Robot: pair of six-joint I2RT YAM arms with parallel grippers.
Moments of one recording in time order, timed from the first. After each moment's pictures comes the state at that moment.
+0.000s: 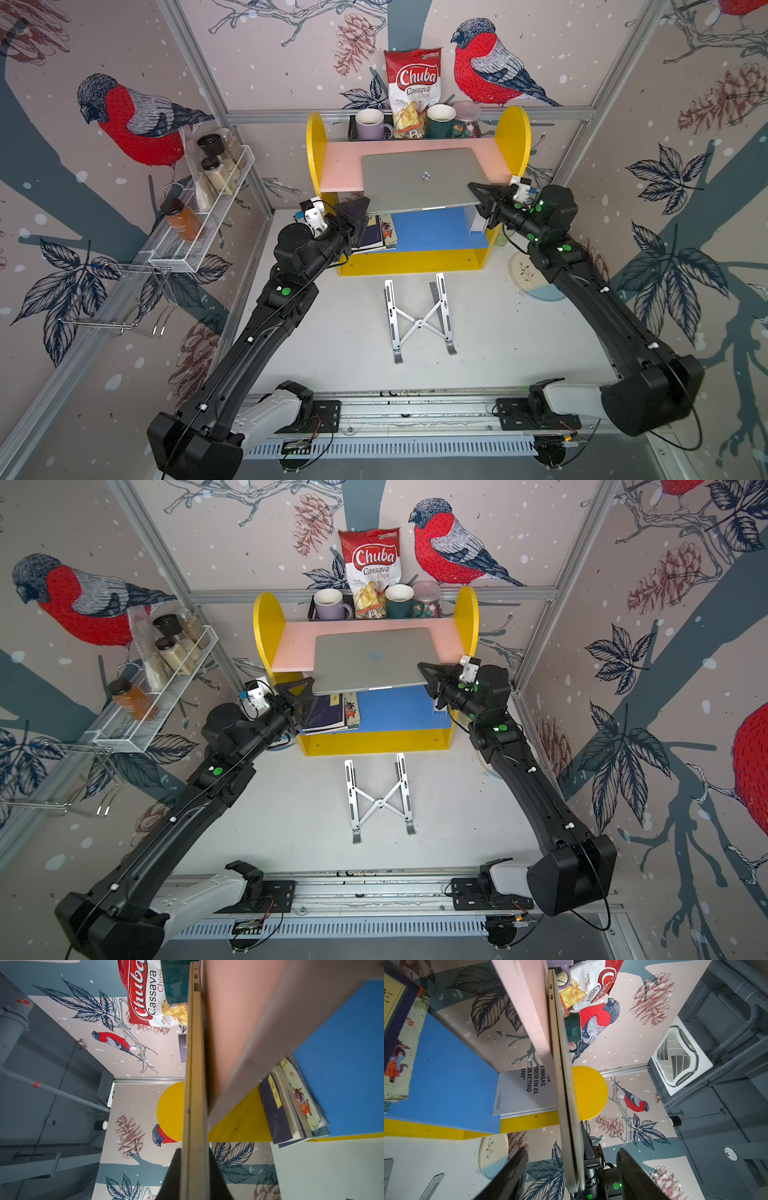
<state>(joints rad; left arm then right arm) -0.39 1.05 1.05 0.09 0.28 -1.43 0.32 1.33 1.30 0.07 -0.48 1.52</state>
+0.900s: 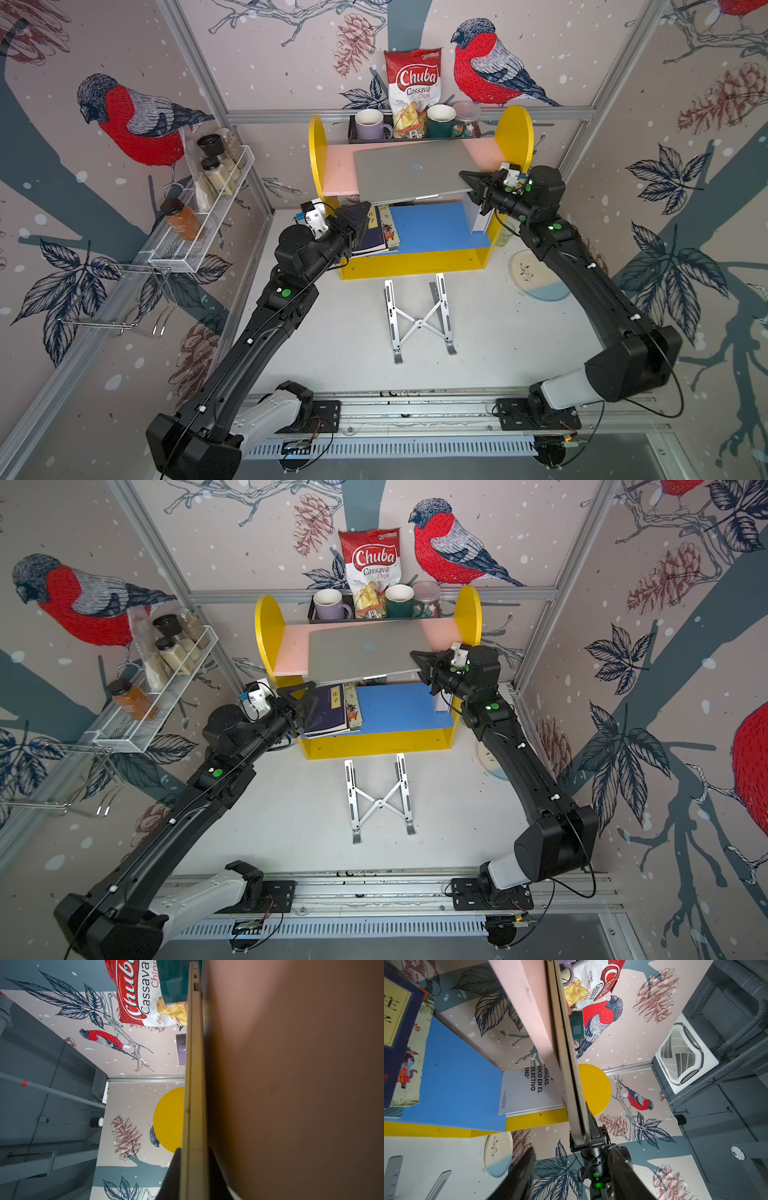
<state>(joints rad) -0.40 1.05 1.06 0.08 0.27 -1.41 0.31 1.49 1.49 -0.01 -0.52 1.51</state>
